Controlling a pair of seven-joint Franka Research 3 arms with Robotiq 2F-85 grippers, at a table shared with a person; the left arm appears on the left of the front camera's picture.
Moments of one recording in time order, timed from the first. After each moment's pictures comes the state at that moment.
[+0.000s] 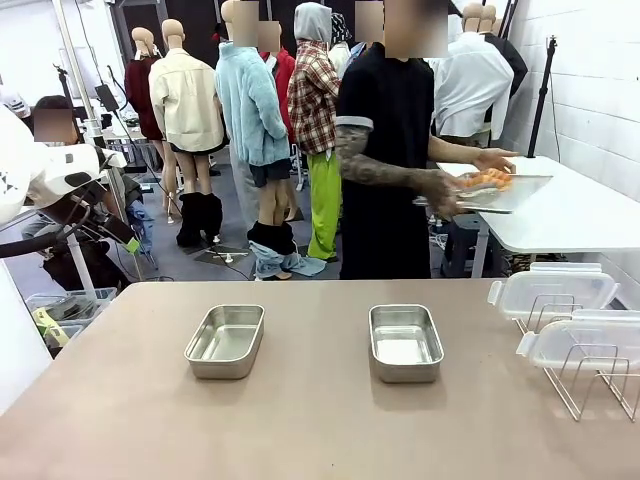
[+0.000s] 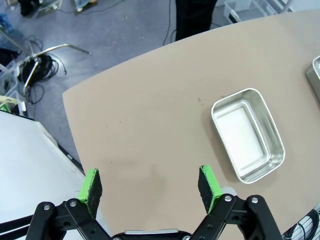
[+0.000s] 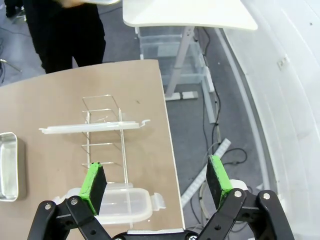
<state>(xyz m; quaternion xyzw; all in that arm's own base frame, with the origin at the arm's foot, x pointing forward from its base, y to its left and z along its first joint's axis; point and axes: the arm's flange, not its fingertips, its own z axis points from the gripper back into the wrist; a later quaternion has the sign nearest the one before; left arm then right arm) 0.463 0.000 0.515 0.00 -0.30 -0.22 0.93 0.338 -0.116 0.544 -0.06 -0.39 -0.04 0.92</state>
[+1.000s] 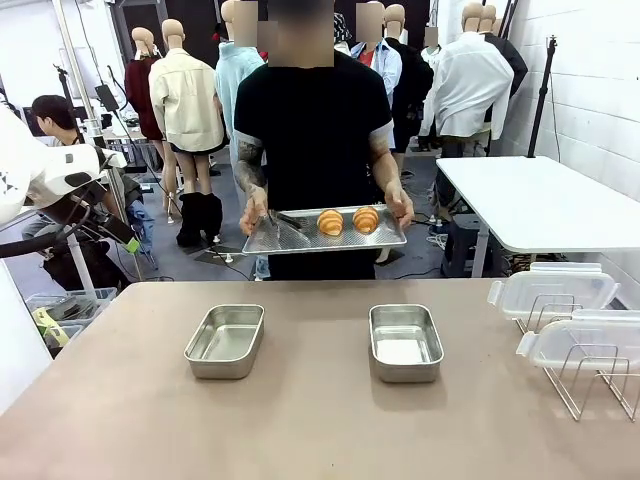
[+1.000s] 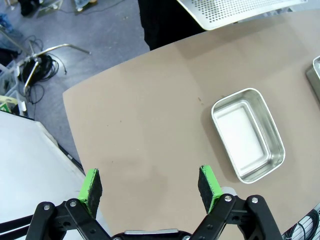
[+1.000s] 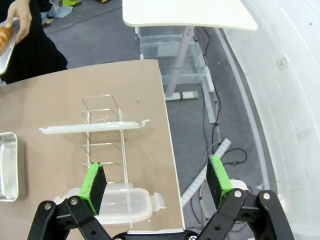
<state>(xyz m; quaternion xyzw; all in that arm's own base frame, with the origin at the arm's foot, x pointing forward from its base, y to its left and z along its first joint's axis) 0.463 0.000 0.515 0.01 -0.30 -0.22 0.93 0.338 -0.116 0.544 -0.06 -0.39 -0.04 0.92</state>
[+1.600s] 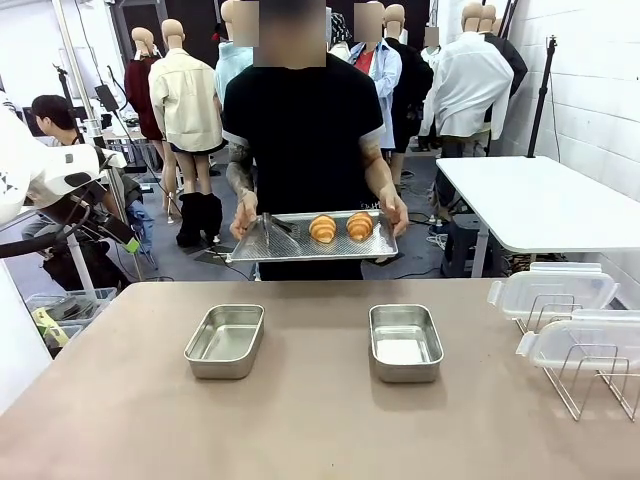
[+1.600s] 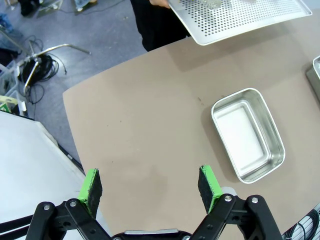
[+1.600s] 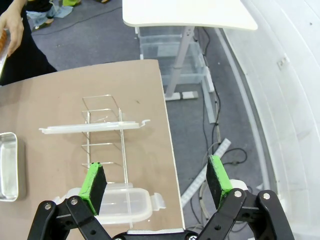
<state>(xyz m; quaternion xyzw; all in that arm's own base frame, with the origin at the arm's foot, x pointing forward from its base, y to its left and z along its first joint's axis) 0.463 -0.001 0.515 0.01 -0.30 -0.22 0.93 0.338 -0.116 0.544 -0.06 -0.39 -0.04 0.92</state>
